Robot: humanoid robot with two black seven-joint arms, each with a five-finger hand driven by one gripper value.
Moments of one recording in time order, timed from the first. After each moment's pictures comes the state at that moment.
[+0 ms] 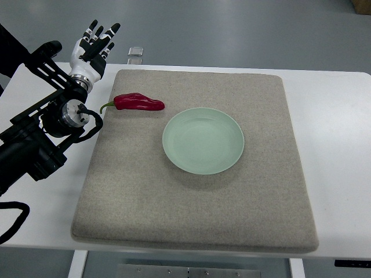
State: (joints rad) left arm -0.84 0.25 -0.74 -0.79 -0.07 0.18 -0.39; right arm 0.03 0.00 0.02 0.11 -0.12 0.00 0.06
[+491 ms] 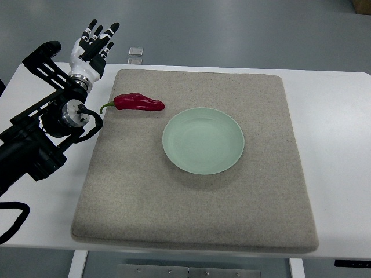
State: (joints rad) left arm -0.84 0.25 -0.74 -0.79 -0.07 0.18 -0.39; right arm 0.03 0.00 0.02 0.11 -0.13 0.00 0.06
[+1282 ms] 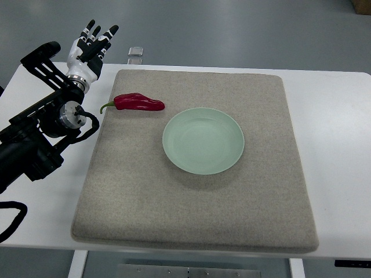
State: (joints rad) left arm -0.84 0.26 -0.72 -0.75 -0.01 0.15 -0.39; right arm 0.03 0.00 0.02 0.11 -0.13 0.00 0.06
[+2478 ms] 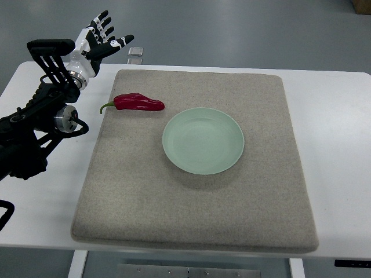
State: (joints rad) left arm -0.86 0.33 -0.66 -0.79 0.44 0.12 -0.37; right arm 0.03 0.00 0.02 0.11 -0.12 0.00 0.06
